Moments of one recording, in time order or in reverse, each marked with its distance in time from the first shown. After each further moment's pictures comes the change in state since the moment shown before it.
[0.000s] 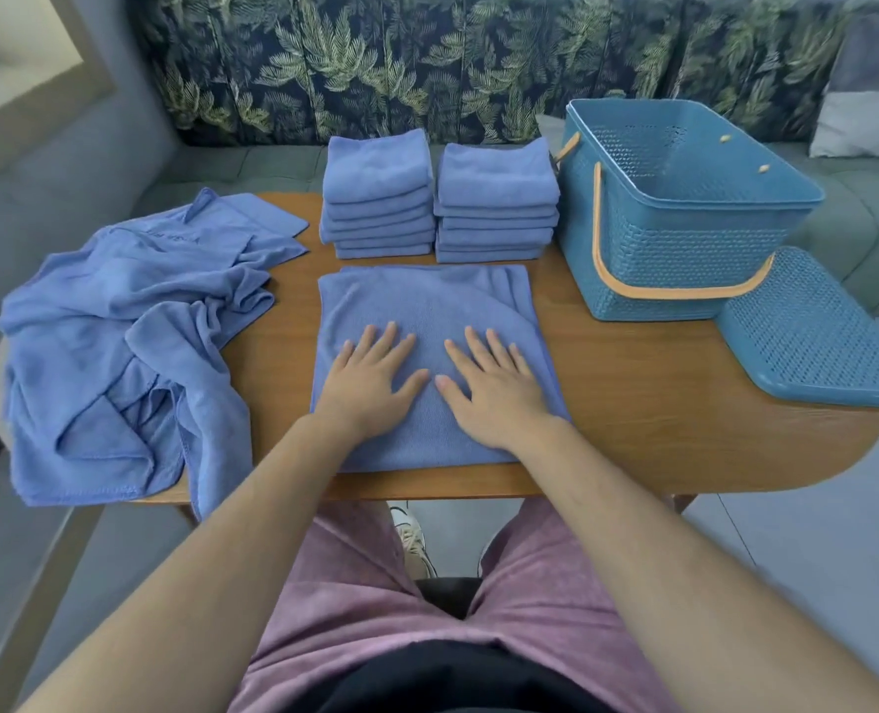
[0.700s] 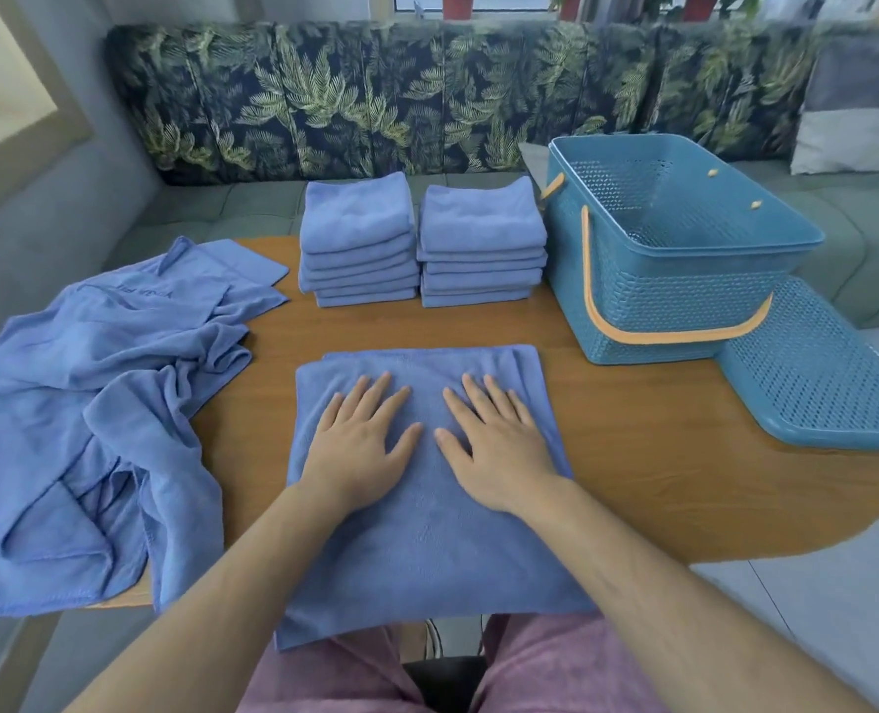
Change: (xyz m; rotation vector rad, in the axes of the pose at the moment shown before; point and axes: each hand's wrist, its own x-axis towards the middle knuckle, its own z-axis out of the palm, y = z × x) left_hand 0.012 0.000 0.007 0.038 0.056 0.007; right_hand 0.005 0.013 0.003 0.064 0.060 -0.015
